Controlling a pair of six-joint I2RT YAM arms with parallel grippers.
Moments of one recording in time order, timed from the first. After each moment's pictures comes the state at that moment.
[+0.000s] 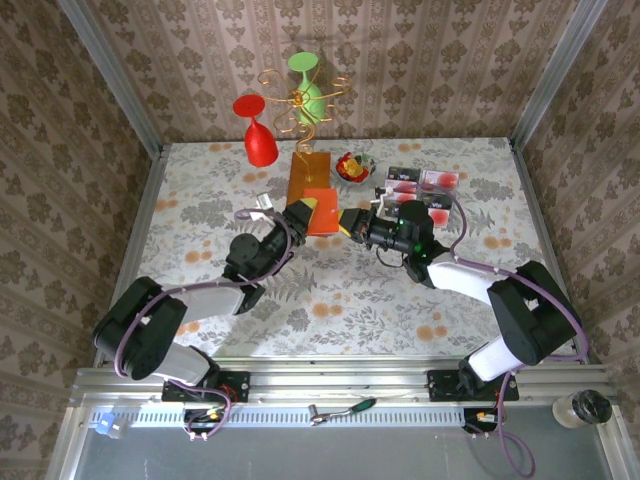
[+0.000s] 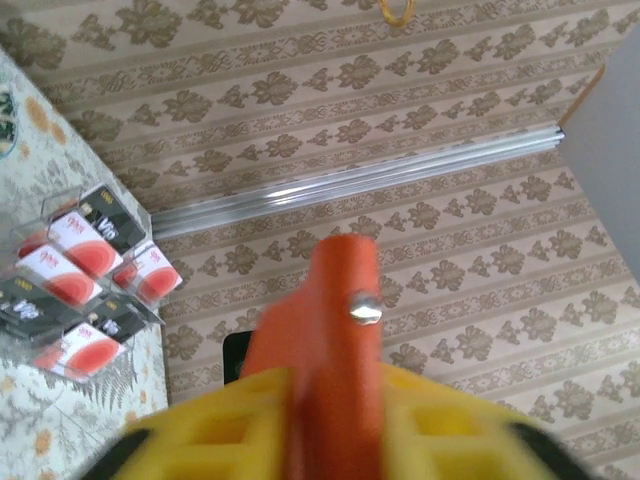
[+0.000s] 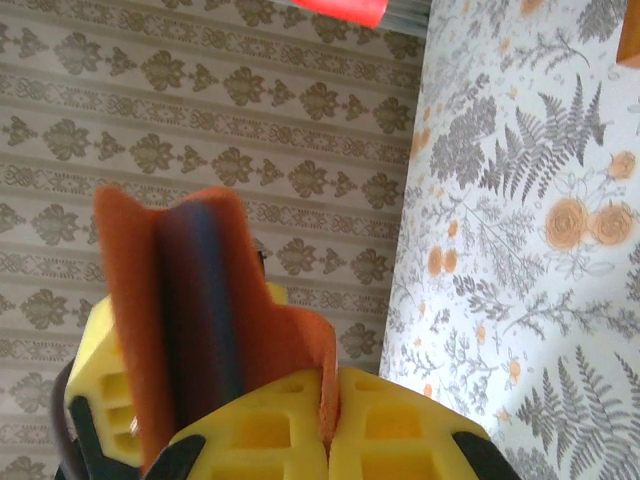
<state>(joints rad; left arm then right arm) -0.69 1.44 0.49 1.18 0.12 -1.43 0.49 1.52 0.71 0.73 -0.58 1.29</state>
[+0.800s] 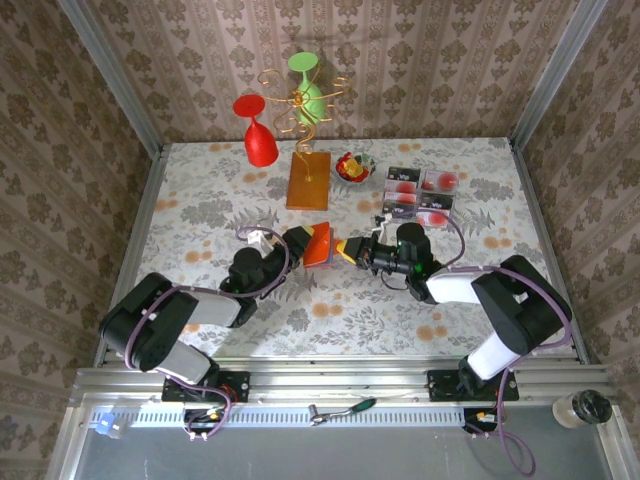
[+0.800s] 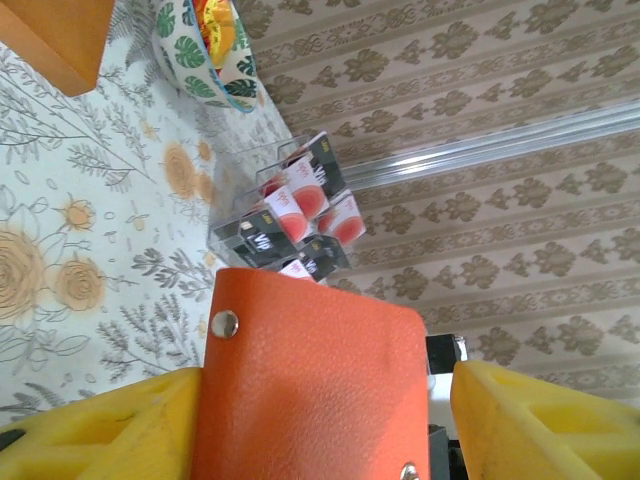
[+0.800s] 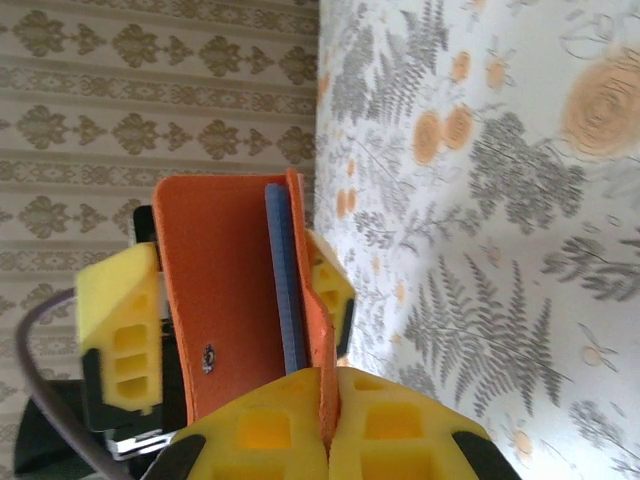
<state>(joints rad) -0.66 1.49 0.33 1.10 0.17 -1.29 0.49 1.60 0.53 0.81 -0.60 1.26</state>
